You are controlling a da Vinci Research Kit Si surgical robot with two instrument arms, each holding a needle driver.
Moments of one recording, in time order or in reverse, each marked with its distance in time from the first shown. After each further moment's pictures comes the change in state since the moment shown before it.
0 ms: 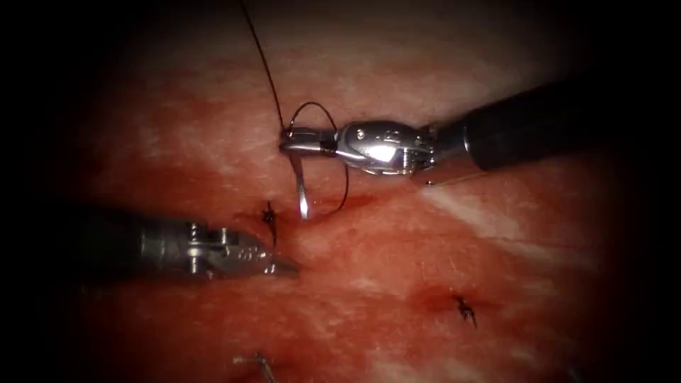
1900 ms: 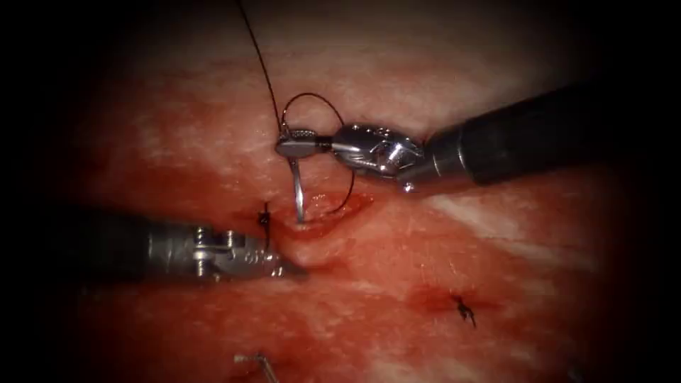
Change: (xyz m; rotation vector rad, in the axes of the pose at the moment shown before) right arm 0.000 -0.003 0.000 0.018 -0.090 0.636; left arm 0.000 -0.001 0.001 -0.007 0.029 -0.016
